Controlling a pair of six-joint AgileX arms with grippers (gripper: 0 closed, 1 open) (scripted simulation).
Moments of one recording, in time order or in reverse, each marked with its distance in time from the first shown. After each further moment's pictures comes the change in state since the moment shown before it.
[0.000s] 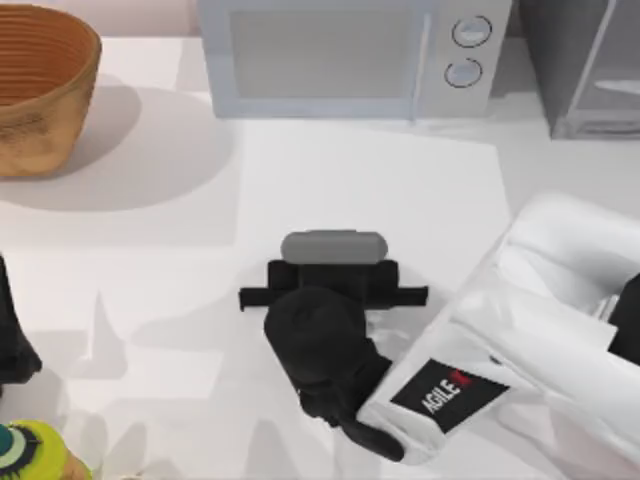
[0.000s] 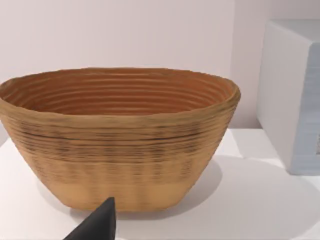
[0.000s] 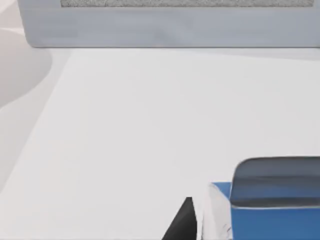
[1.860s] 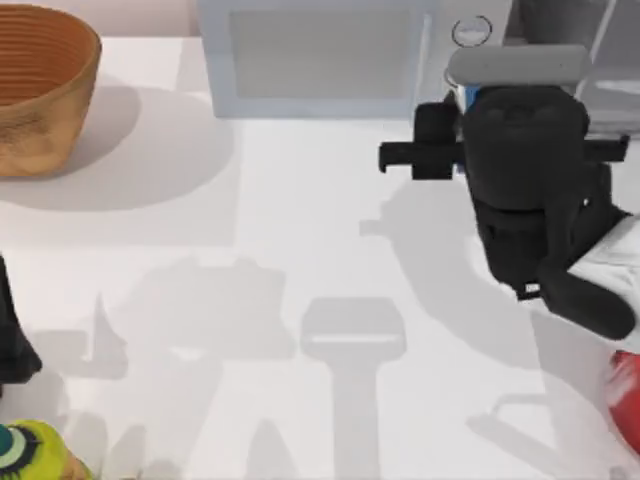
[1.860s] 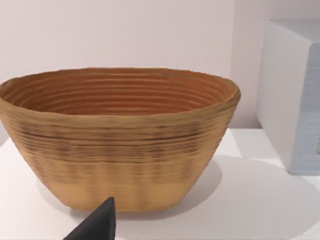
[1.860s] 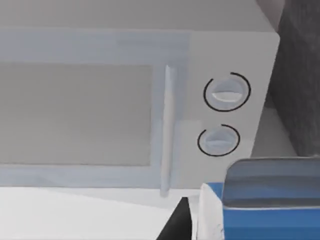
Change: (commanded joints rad) left arm 0.000 0.000 0.000 0.000 0.000 0.000; right arm -0.220 -0.832 -0.201 -0.633 -0.212 -0.075
